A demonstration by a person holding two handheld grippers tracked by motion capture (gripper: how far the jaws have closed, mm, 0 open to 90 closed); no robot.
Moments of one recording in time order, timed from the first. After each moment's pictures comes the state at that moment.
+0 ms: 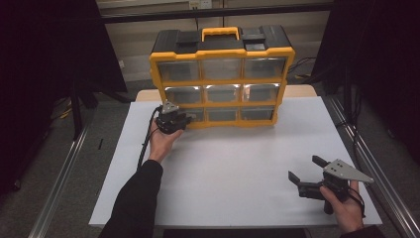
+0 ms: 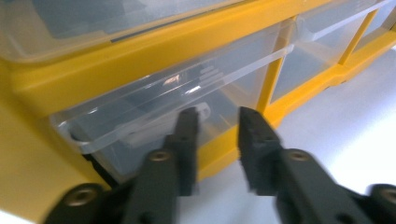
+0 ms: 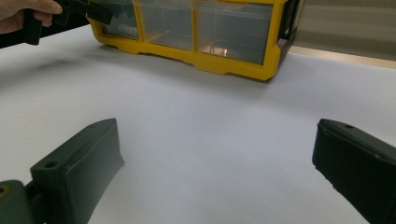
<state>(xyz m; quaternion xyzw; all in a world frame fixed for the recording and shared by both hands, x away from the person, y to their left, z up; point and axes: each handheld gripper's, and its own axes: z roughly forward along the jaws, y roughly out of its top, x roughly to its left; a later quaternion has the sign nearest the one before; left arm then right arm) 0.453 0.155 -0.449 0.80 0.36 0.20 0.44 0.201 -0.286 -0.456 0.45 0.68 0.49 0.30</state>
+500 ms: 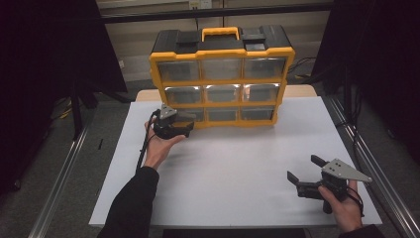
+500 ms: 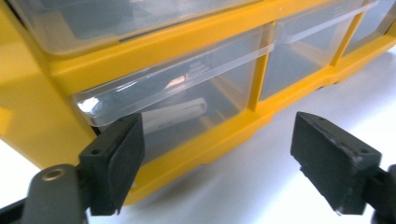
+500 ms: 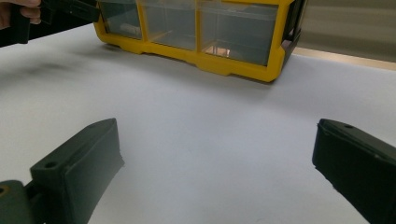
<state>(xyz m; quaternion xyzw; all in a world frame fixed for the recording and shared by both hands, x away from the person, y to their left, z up) 0.430 0.158 -0.443 0.78 0.37 0.23 0.45 0.203 -0.284 -0.456 0.45 0.69 0.49 0.30</state>
